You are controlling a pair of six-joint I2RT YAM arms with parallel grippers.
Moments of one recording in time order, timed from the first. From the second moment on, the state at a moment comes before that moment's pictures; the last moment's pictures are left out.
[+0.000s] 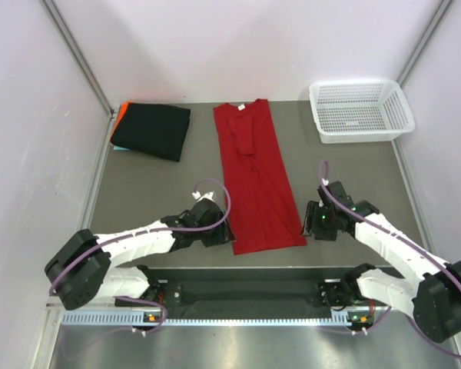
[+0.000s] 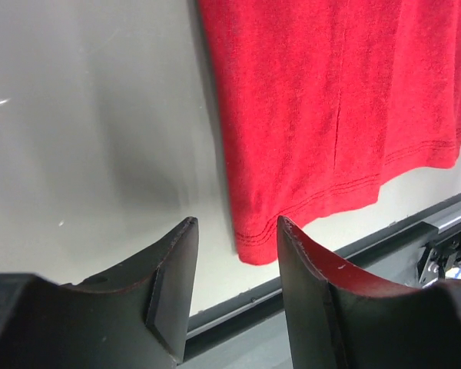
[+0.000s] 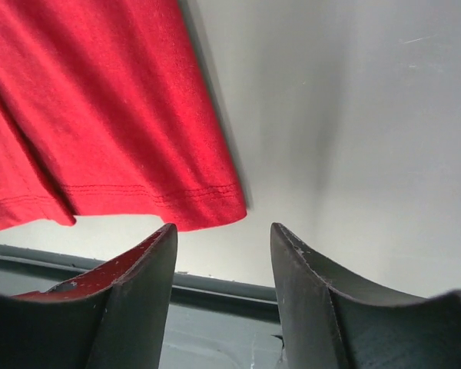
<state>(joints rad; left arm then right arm) -0.84 1.25 0.52 -0.16 0.03 -0.98 0.43 1.03 0.59 -0.70 -0.07 0.61</state>
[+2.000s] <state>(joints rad) -0.86 1.25 0.57 -0.45 0.03 -0.90 0.83 1.16 0.54 -0.56 0.06 0.83</state>
